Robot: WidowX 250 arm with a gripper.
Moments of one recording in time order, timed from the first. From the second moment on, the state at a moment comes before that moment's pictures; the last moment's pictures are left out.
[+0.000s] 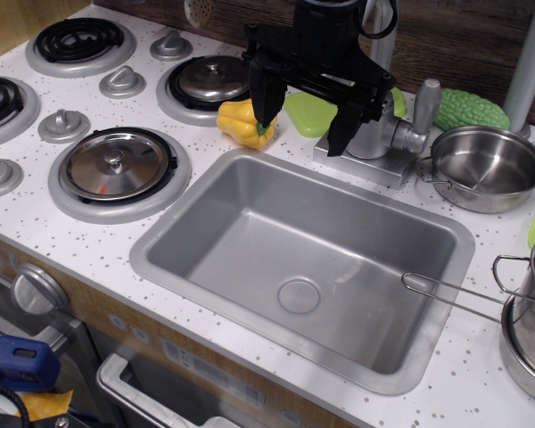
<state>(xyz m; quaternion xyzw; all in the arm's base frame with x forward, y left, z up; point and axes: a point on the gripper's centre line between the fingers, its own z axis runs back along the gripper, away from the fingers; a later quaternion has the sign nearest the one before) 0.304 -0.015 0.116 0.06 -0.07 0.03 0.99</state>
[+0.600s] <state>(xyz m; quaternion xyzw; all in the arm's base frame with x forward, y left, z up) 0.301 -0.042 0.110 0.08 -0.08 0.03 0.99</state>
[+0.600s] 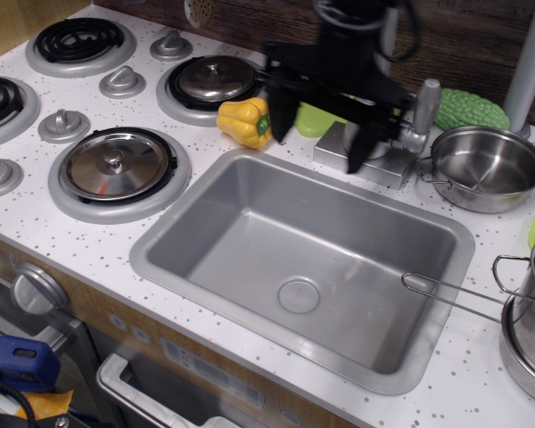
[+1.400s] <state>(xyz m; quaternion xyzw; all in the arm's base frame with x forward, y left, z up) 0.336 -0.075 0.111 0.10 -0.13 0.00 0.99</state>
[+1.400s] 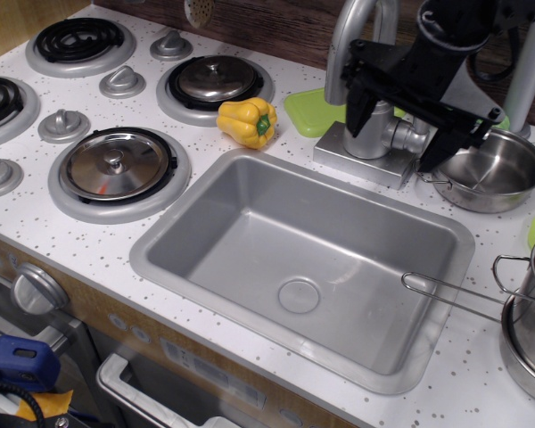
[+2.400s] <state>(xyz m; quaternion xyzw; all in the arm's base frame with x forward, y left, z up) 0.354 -0.031 0.100 0.07 -0.15 -0.06 0.98</state>
